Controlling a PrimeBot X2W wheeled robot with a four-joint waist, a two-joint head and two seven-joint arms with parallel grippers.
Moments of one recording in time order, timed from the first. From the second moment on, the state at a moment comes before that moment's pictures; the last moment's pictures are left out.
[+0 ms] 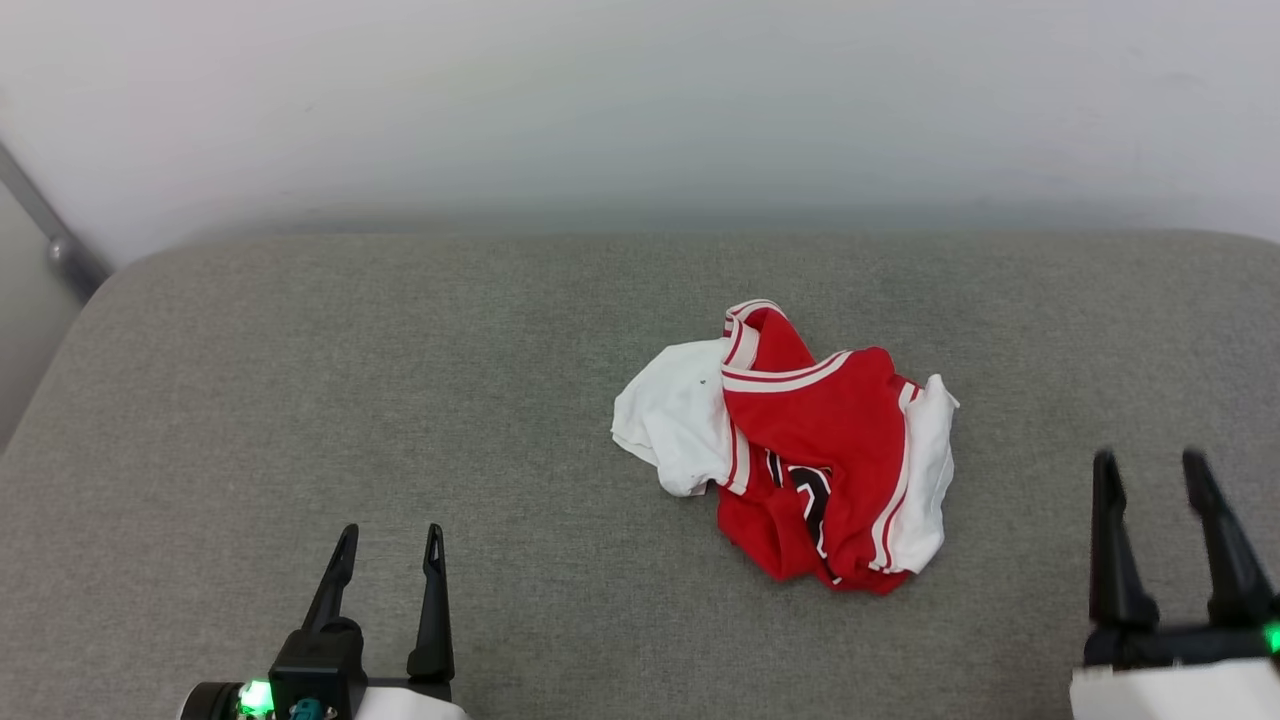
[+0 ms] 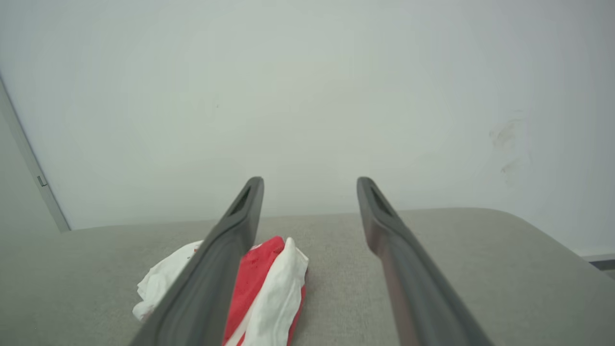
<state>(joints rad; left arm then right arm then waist) 0.08 0.10 -0.11 0.07 -0.09 0.09 -0.26 0.14 -0.05 -0.10 -0.12 0.18 0.13 -0.26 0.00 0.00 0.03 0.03</state>
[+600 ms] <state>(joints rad) 0.04 0.08 -0.08 0.06 -0.06 0.06 -0.26 -0.41 -0.27 0.08 0.07 0.05 0.13 -0.18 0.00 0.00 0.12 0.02</state>
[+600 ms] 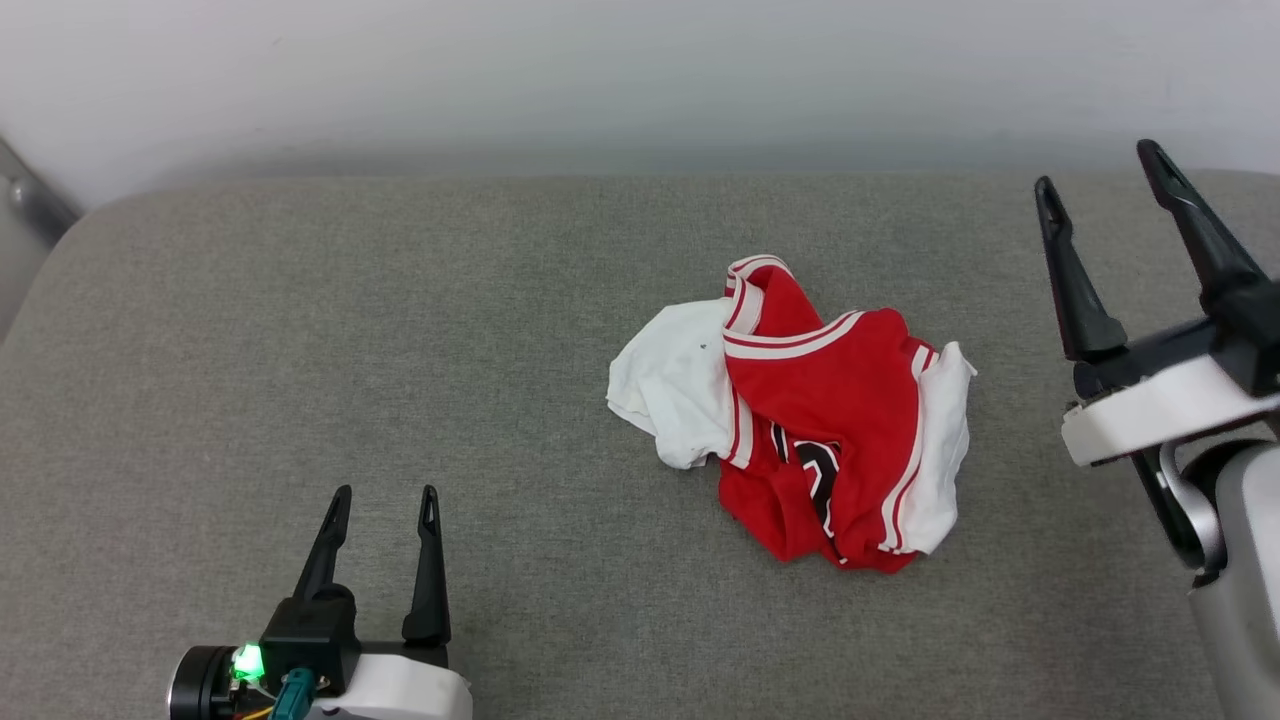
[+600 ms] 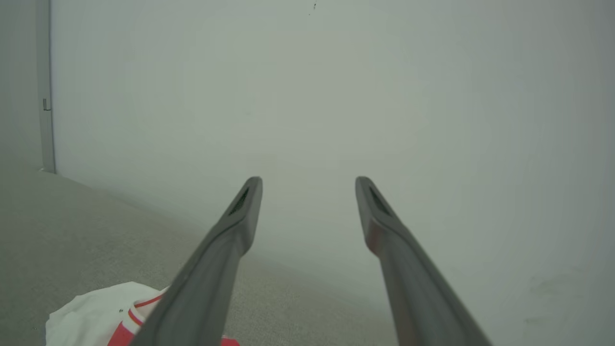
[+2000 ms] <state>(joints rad) -0.04 0.05 -0.08 0.09 -0.07 0.05 -0.26 -0.74 -0.90 0.87 0.25 0.82 0.13 0.51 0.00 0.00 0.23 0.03</state>
